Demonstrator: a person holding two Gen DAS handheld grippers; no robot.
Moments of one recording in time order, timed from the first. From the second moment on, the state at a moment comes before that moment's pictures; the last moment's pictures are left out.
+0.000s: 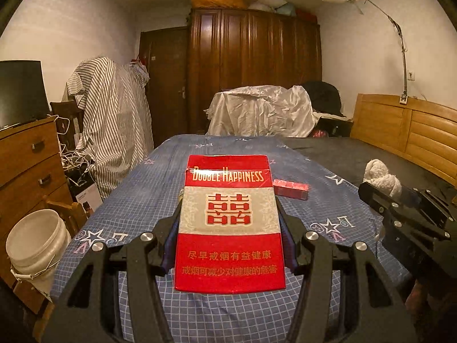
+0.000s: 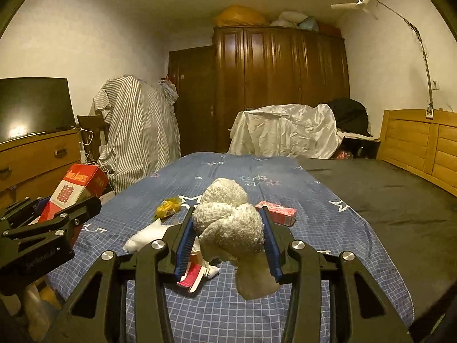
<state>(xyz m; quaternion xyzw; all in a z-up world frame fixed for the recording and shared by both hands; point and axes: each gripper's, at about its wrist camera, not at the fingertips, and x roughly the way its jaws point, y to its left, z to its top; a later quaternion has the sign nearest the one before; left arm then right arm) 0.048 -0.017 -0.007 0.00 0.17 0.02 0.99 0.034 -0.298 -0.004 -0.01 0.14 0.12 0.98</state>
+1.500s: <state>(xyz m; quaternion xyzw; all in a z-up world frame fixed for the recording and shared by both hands) 0.006 0.383 0.021 -0.12 0.26 0.31 0.91 0.126 0.295 0.077 -0.13 0.27 0.49 0.82</state>
